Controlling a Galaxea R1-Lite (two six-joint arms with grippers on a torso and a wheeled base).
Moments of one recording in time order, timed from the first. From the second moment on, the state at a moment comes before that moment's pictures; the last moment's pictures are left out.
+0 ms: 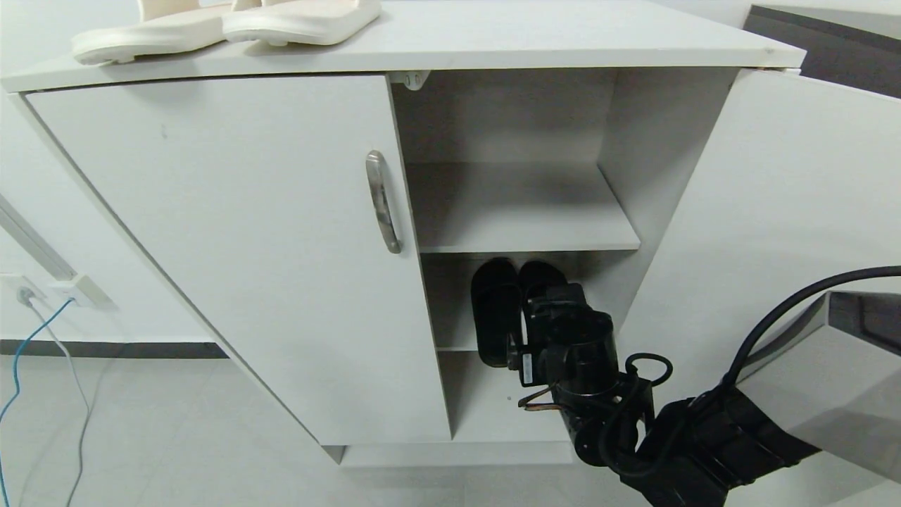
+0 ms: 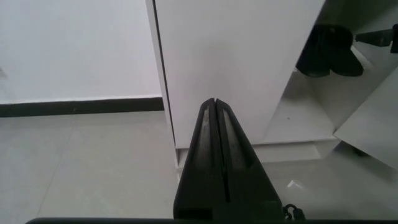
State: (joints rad) left arm 0.00 0.00 0.00 0.00 -0.01 0.01; right arm 0.84 2.10 -0.91 -0.94 -0.72 0.14
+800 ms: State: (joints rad) left arm 0.00 0.00 0.00 0.00 -0.01 0.01; right arm 0.85 2.09 -0.89 -0.97 -0.72 0.14
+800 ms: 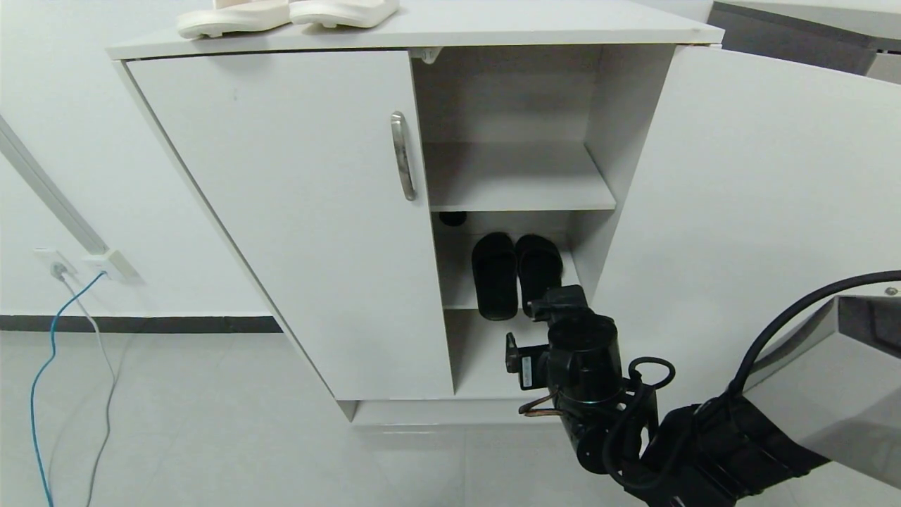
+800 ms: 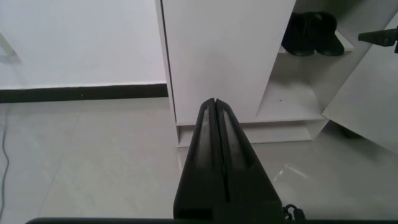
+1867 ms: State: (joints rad) left arm 0.00 0.00 0.00 0.00 -0.02 0.01; right arm 0.85 2.09 -0.88 -0.97 -0.73 0.13
